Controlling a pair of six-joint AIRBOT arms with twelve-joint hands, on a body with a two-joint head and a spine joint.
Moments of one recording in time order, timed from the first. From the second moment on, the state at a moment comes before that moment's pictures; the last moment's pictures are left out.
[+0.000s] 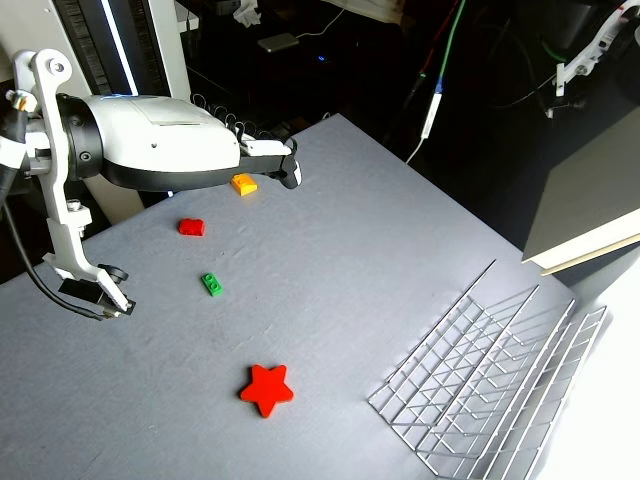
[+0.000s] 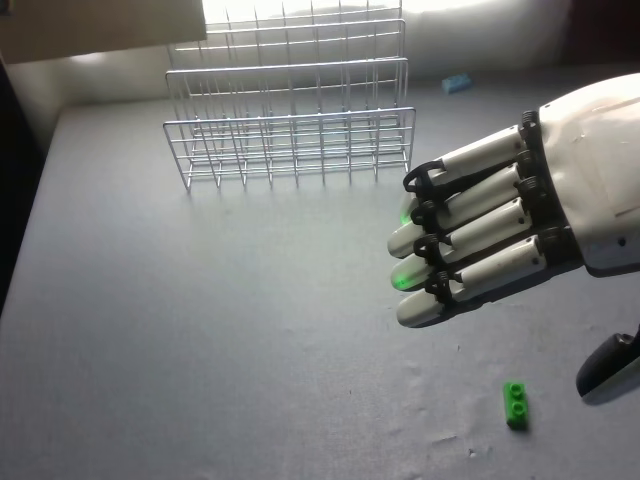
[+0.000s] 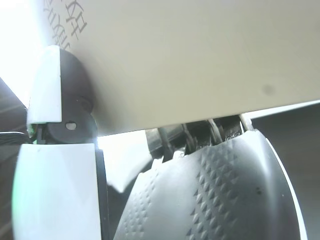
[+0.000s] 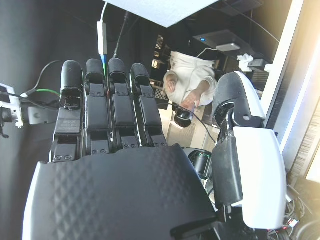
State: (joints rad) left arm 0.19 -0.98 1.57 -0.24 -0.60 -0.64; right arm -0.05 -0.88 1.10 -1.78 0.97 0.29
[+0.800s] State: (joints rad) left arm 0.27 -1.03 1.51 -0.16 -0.81 -0.70; right arm -0.05 -0.88 1.10 -1.78 0.98 0.29
